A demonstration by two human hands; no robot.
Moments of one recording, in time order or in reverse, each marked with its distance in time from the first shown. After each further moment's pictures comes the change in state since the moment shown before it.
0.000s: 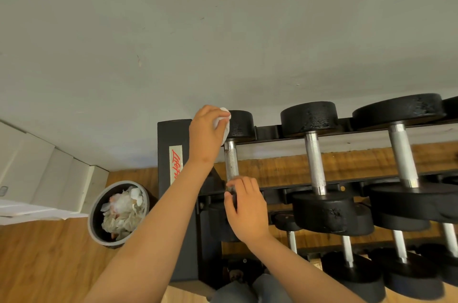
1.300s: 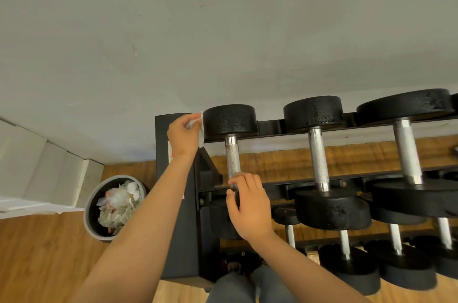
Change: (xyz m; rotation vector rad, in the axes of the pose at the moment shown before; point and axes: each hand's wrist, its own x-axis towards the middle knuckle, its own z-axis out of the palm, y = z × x) left_hand 0.003 -0.059 -0.008 -0.223 0.144 -0.471; right_hand 0.001 -0.001 -0.002 -0.024 -0.026 0.013
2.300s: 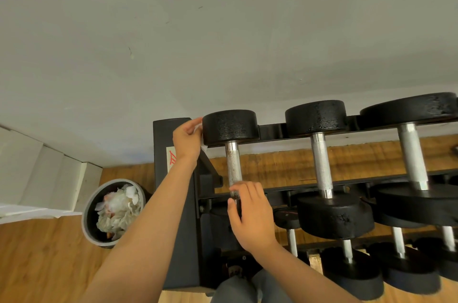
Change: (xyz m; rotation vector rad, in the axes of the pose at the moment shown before) left_hand 0.012 -0.014 0.017 -0.187 -0.093 -0.184; right_hand -0.001 0.000 0.000 -0.025 0.016 0.012
